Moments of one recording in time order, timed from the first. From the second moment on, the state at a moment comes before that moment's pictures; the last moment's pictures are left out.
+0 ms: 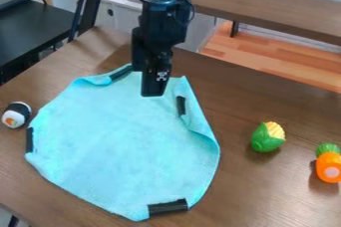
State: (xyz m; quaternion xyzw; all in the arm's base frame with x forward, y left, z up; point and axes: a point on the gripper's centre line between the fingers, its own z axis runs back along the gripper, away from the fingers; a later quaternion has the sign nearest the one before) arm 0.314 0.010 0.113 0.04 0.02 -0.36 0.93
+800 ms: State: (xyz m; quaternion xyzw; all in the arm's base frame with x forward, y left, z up) arm 0.367 -0.010 0.072 0.00 -0.03 -0.19 0.98
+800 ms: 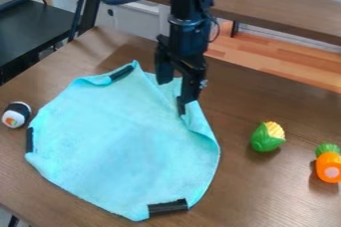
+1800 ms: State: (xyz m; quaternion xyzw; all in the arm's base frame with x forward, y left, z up) arm 0.411 0.003 0.039 -0.01 -0.11 0.05 0.99
